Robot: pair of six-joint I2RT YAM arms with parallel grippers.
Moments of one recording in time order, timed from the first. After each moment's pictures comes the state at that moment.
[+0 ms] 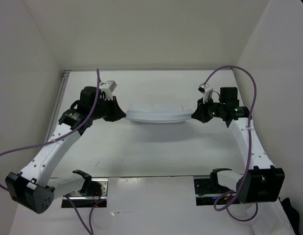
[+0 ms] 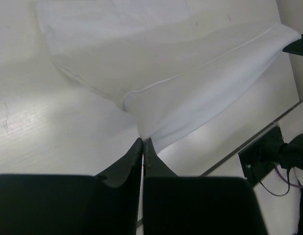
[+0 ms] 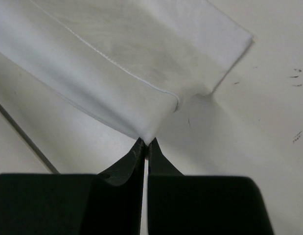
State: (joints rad) left arm -0.36 1.17 1.16 -0.59 0.29 -0.36; right arm 0.02 1.19 1.04 -0.65 -0.65 -0.26
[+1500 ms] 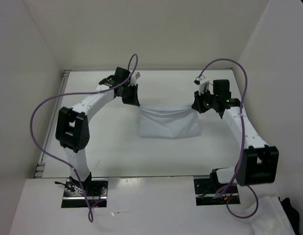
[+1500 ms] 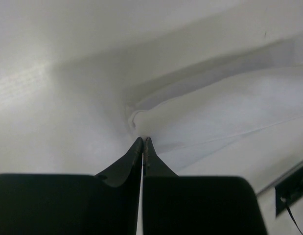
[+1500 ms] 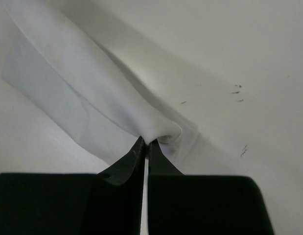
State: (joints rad) left arm -0.36 1.84 1.53 -0.64 0.33 -0.28; right arm 0.07 1.29 1.05 -0.50 -0.45 -0.30
